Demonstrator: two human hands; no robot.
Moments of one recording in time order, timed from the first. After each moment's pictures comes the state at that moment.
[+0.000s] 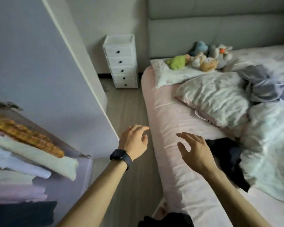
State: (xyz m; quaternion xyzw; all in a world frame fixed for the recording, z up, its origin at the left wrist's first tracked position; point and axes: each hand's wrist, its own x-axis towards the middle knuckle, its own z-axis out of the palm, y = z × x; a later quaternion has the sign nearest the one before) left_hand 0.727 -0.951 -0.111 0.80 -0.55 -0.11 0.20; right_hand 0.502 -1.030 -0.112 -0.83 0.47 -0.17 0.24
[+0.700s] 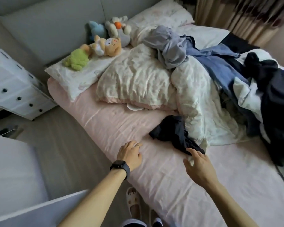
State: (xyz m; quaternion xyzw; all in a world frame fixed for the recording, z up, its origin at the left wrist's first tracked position) left_hand 0.574 -1.194 -0.283 0.60 -0.75 -0.27 -0.07; right_hand 0.304 -1.108 -0.258 -0.53 0.79 -0.05 0.31
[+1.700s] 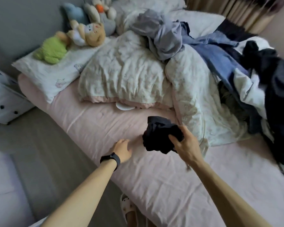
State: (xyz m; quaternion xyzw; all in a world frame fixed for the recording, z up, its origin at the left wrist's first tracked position) left_hand 0.580 -1.282 -0.382 0.61 -0.67 -0.39 -0.14; right_hand 0.313 -1.219 -0.324 -0.51 0.75 -0.29 0.31
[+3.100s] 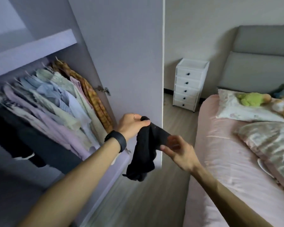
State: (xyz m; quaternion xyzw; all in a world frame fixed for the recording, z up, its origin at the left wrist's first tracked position) left_hand 0.817 -0.832 -0.005 0.83 -0.16 -0.21 0.49; right_hand 0.643 -0.982 -0.083 -0.83 0.22 -0.08 0.50
